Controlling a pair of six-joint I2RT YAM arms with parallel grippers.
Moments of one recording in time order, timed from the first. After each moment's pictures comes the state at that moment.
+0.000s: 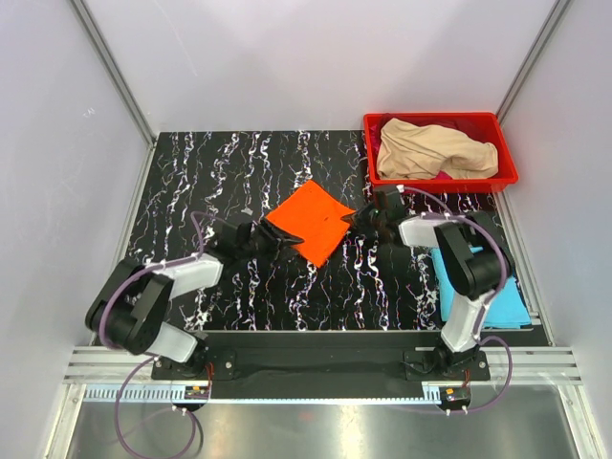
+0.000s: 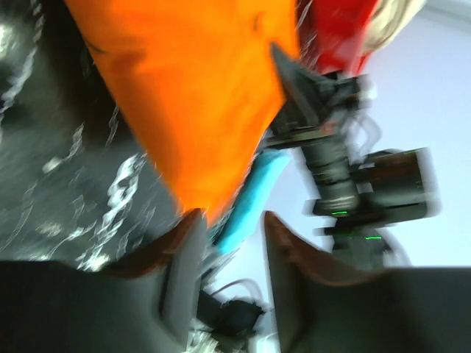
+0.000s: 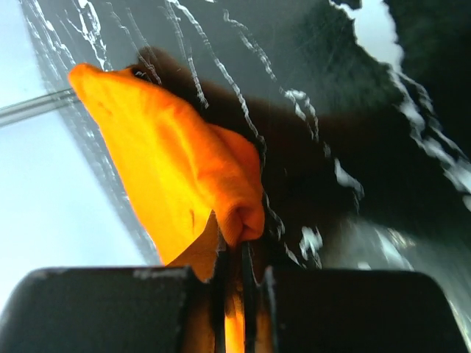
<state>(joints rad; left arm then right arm) -0.46 1.48 0.55 0.37 0.37 -1.49 0.38 1.90 0.91 0.30 -0.16 1.31</state>
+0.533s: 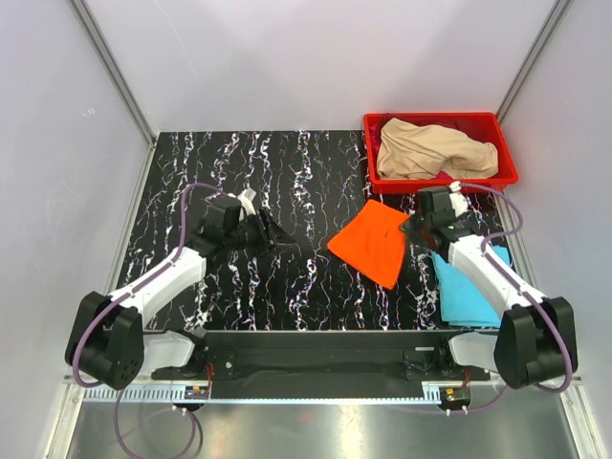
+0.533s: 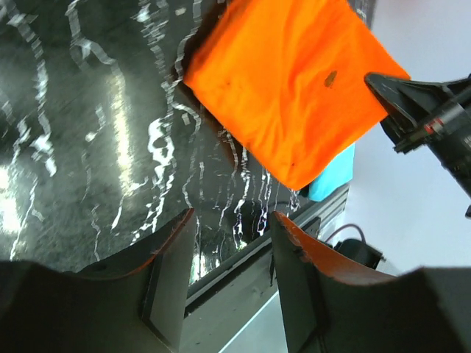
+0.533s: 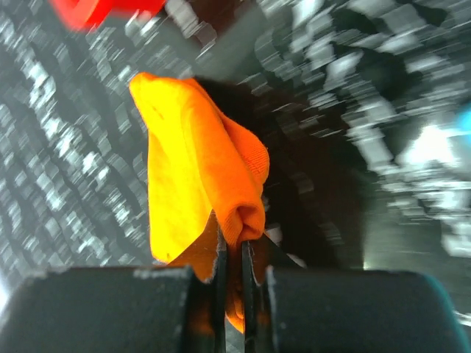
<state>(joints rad) -0.42 1.24 0.71 -0.12 0.46 -0.93 0.26 1.28 0.83 -0.36 0.16 0.99</state>
